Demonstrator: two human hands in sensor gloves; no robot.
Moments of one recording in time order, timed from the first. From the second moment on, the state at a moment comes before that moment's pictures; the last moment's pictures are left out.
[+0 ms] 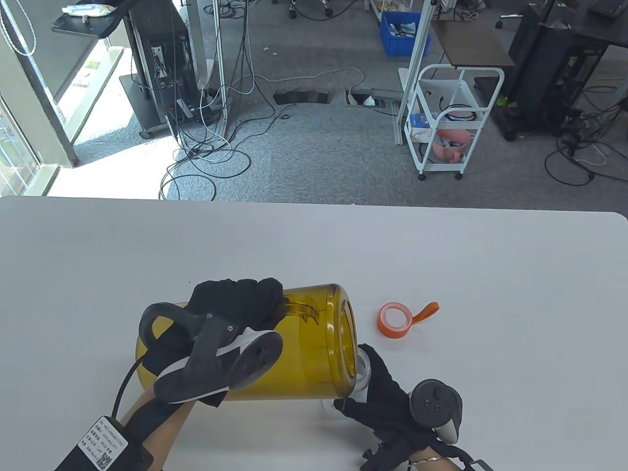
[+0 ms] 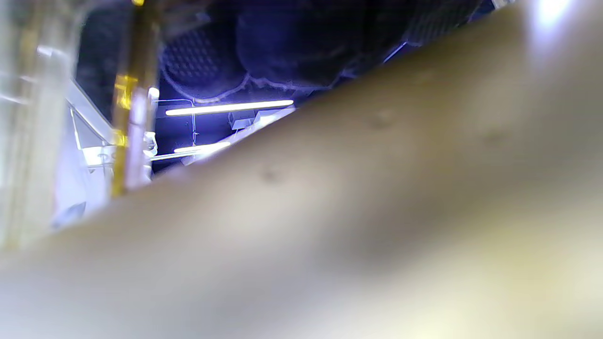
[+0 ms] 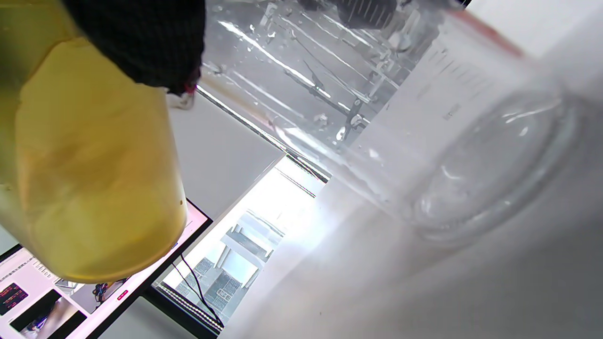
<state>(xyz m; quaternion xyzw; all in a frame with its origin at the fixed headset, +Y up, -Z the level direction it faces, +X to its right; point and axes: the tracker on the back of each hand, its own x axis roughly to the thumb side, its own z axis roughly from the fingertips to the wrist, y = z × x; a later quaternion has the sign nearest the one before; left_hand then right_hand) -0.119 -0.464 -0.233 0.19 -0.20 -0.10 0.96 0.151 -0.733 -0.257 0.24 0.00 0.82 0.51</state>
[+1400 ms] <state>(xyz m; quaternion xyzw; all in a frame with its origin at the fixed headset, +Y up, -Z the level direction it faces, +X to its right) -0.105 -0.457 -0.234 0.19 -0.21 -0.13 0.95 0.152 -0.733 -0.257 0.24 0.00 0.82 0.51</state>
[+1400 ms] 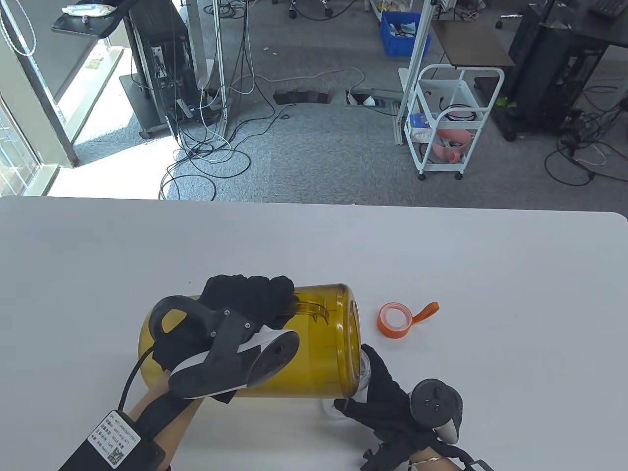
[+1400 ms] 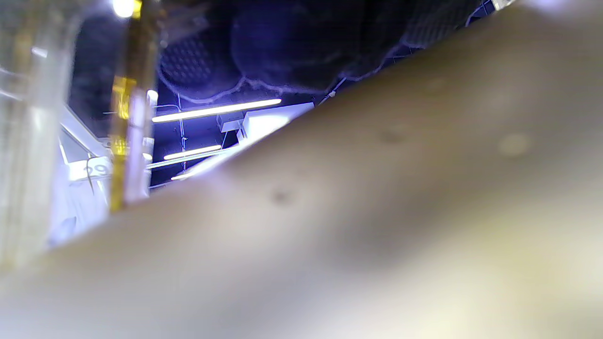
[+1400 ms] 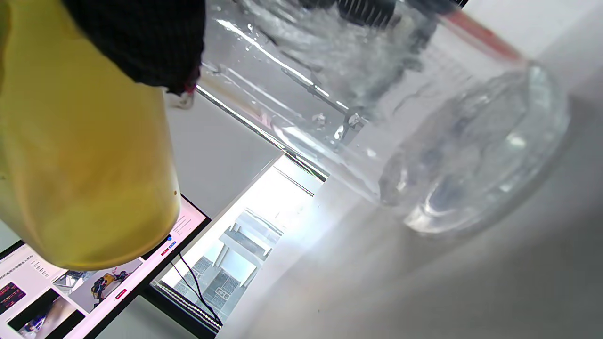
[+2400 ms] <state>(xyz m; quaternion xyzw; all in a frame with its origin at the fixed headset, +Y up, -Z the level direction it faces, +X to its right) -0.099 -0.455 -0.236 0.19 -0.21 -0.15 0.95 0.152 -0.733 -0.257 0.23 0.00 0.83 0.51</state>
